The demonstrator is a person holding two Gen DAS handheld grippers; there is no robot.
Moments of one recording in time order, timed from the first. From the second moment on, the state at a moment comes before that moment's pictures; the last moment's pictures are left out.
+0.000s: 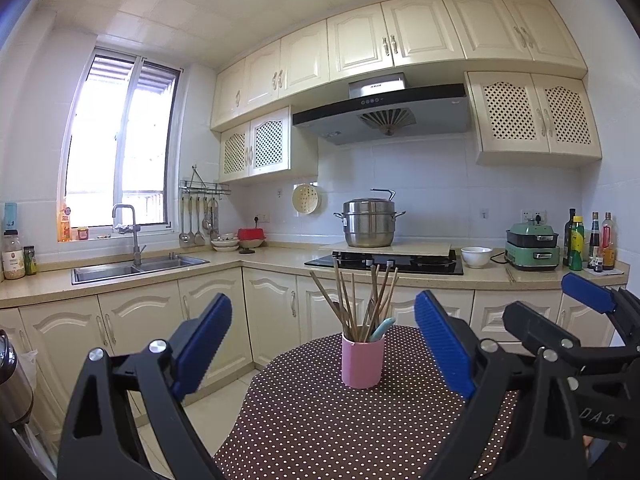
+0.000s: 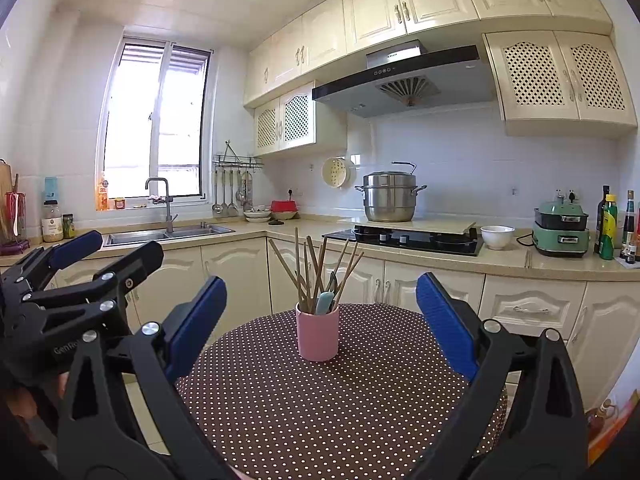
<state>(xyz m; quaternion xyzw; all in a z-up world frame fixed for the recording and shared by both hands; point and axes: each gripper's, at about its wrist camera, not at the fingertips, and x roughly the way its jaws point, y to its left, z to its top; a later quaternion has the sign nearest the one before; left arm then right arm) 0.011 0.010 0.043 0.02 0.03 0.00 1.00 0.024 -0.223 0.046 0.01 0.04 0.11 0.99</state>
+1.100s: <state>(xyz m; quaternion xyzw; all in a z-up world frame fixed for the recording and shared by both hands) 0.010 0.007 0.040 0.02 0.04 0.00 1.00 0.022 -0.224 0.044 0.01 0.04 0.11 0.99</state>
